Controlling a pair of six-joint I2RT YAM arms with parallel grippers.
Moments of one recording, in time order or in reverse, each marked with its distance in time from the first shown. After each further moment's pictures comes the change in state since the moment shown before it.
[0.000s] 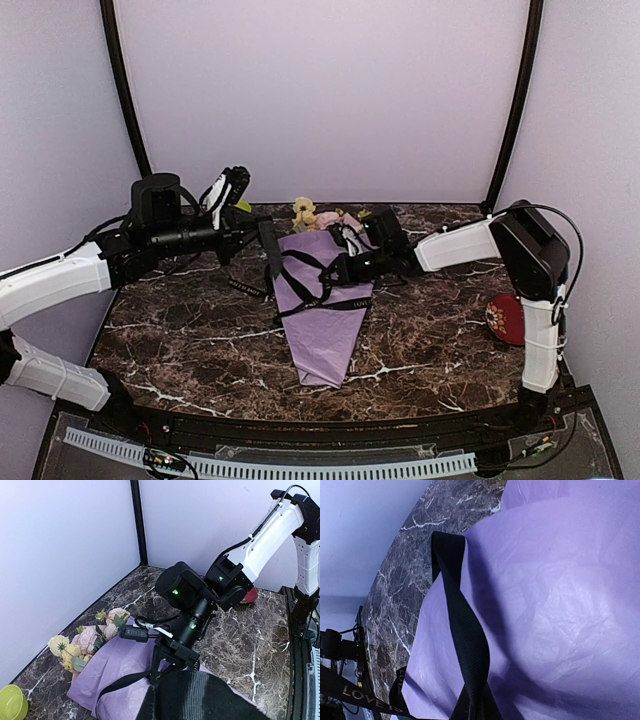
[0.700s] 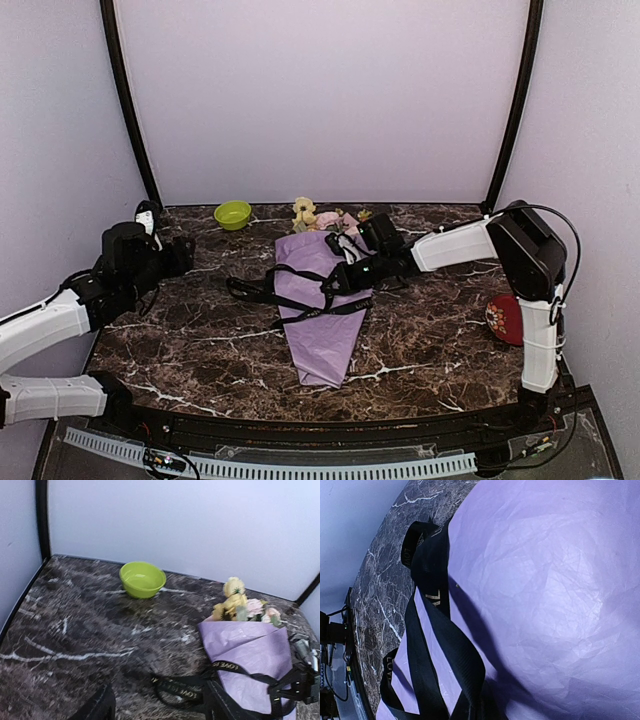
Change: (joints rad) left arm 0.191 -0.271 -0.365 -0.086 -0.752 -0.584; right arm 0.013 0.015 0.024 -0.124 0.003 -0.093
